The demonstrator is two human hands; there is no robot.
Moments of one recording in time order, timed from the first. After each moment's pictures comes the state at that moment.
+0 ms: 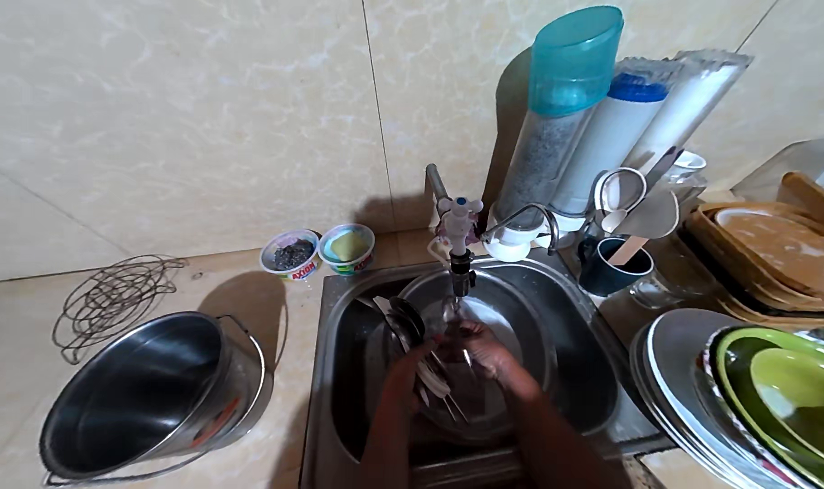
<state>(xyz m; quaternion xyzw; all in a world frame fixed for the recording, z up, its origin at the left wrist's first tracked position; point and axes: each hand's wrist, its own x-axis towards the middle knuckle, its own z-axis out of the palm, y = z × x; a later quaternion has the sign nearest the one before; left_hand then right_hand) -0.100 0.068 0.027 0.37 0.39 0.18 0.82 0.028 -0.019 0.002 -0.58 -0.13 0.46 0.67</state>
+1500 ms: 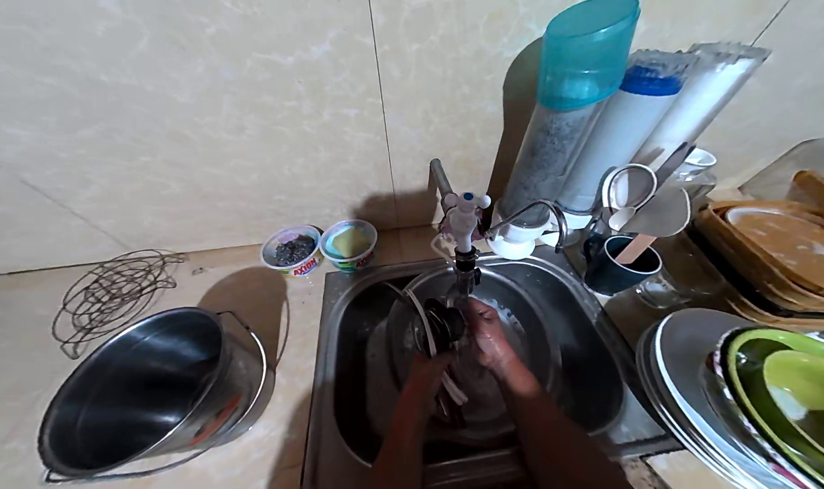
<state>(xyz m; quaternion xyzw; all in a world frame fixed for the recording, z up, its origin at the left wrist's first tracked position) -0.091 0.053 0.017 0.52 0.43 0.15 0.73 0.033 0.003 -0.013 -0.49 -0.17 0.28 0.81</state>
